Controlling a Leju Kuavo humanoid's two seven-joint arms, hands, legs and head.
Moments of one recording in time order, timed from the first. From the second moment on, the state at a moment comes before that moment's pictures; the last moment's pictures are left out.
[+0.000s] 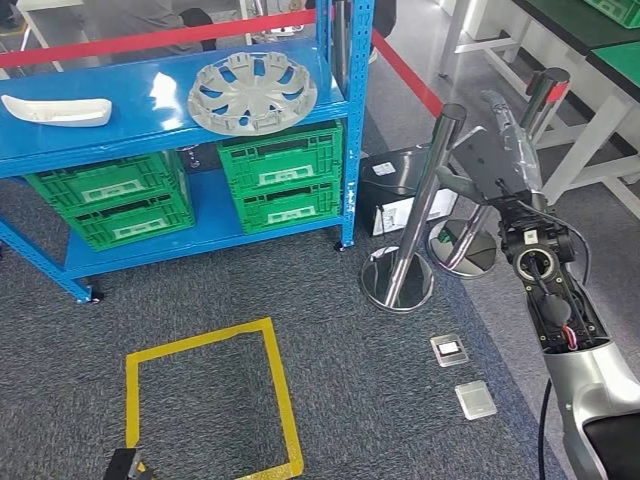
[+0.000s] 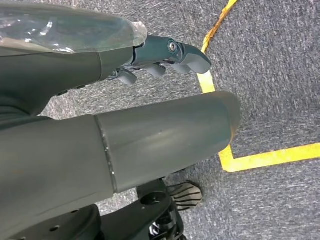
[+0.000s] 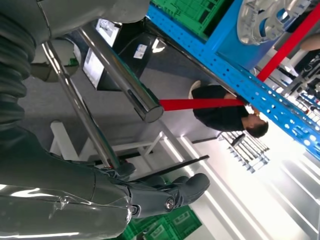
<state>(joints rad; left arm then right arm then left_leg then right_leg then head) -0.24 0.12 -0.82 -0.21 0.69 0.04 -0.19 -0.39 -0.30 0.07 -1.62 0.48 -0.13 0.08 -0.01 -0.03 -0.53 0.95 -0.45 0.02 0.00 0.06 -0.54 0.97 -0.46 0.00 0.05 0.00</state>
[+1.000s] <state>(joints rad) -0.21 0.14 -0.82 -0.21 0.75 0.01 -0.20 -0.36 -0.27 0.10 -1.64 0.42 -0.08 0.11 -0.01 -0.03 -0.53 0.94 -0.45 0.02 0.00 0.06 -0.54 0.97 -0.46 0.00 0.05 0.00</state>
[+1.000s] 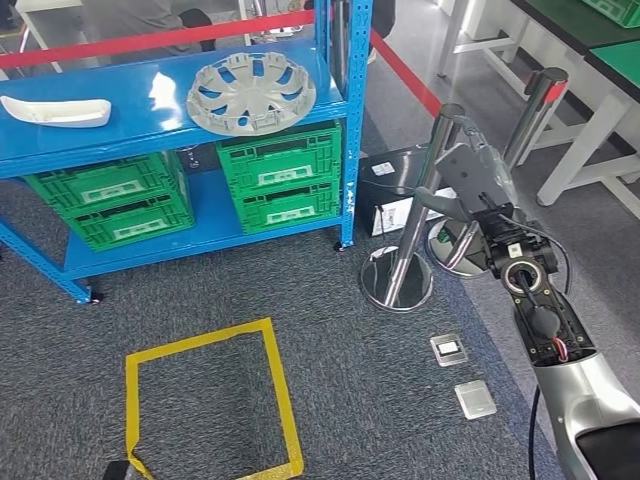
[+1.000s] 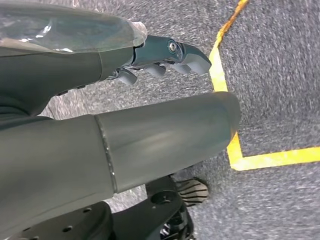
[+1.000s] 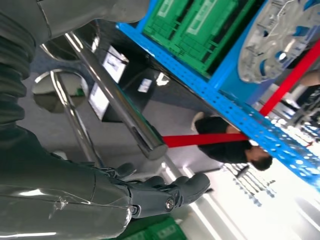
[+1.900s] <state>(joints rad) -0.18 0.20 -0.82 -0.21 0.76 -0.04 -0.20 -0.47 -0.27 0.12 -1.59 0.51 -0.07 0.07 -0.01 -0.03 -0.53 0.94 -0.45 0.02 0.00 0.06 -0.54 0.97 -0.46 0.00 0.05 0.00</state>
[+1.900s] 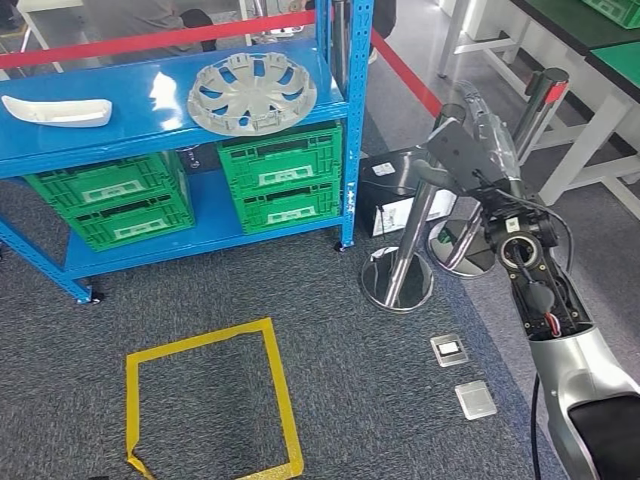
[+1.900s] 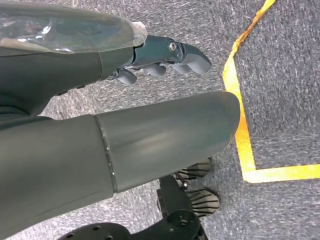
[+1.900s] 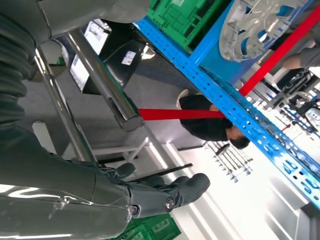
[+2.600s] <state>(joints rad) -0.19 0.17 -0.82 -0.21 0.78 -0.02 -0.20 -0.46 -0.27 0.14 -1.54 0.51 -0.07 0.09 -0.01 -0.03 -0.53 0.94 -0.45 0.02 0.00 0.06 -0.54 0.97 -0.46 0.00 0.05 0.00</state>
